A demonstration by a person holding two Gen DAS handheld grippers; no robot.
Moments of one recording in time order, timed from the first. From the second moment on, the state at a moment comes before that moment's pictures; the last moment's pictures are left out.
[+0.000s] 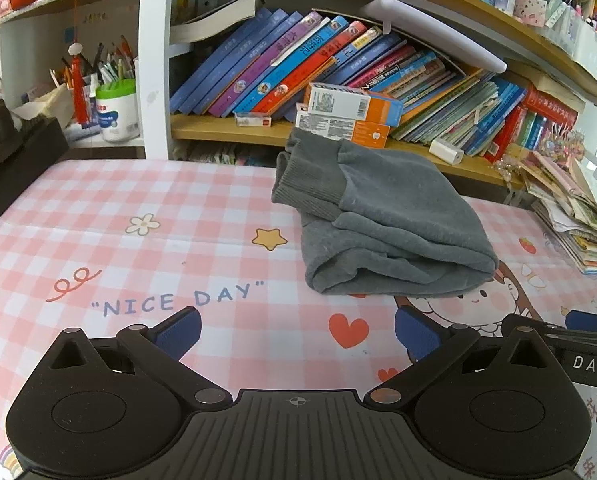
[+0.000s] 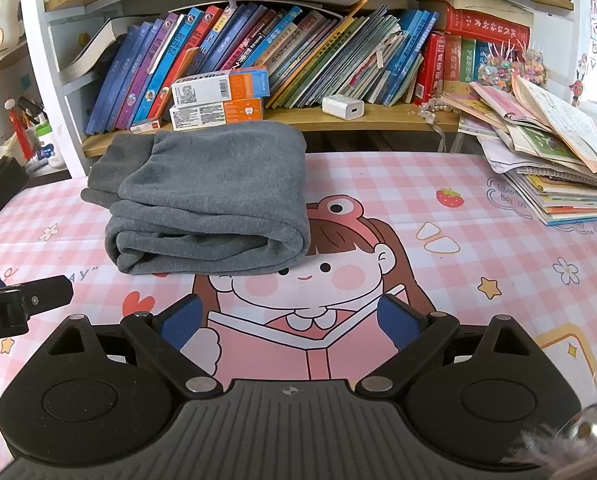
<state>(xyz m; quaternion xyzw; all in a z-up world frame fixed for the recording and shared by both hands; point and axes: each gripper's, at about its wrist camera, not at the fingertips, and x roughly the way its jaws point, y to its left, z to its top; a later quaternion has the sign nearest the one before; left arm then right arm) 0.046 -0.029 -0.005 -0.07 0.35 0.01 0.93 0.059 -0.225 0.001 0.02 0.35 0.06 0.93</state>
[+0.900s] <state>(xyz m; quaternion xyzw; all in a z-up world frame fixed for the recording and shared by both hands) 0.045 -0.031 -0.007 -0.07 0.35 0.00 0.93 0.058 -0.223 0.002 0.02 0.35 0.06 0.93</state>
